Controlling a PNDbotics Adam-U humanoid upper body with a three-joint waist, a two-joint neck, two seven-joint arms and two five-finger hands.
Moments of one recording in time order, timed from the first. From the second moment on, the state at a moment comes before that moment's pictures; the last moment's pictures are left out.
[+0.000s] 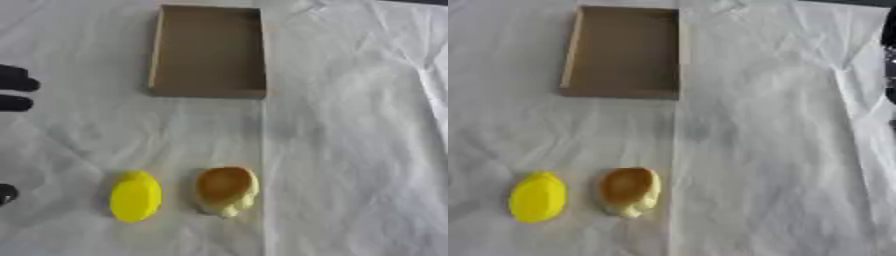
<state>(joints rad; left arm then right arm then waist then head) -0.40 1.06 -0.16 -1.98 -0.34 -0.51 -0.23 -0.33 -0.56 -0.22 -1.98 -0.06 -0.59 -0.04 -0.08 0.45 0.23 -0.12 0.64</state>
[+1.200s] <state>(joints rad) -0.54 0.84 -0.35 -1.98 -0.32 -0.31 -0.52 -0.31 -0.56 -0.21 -1.98 -0.07 -0.56 0.01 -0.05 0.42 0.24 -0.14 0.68</state>
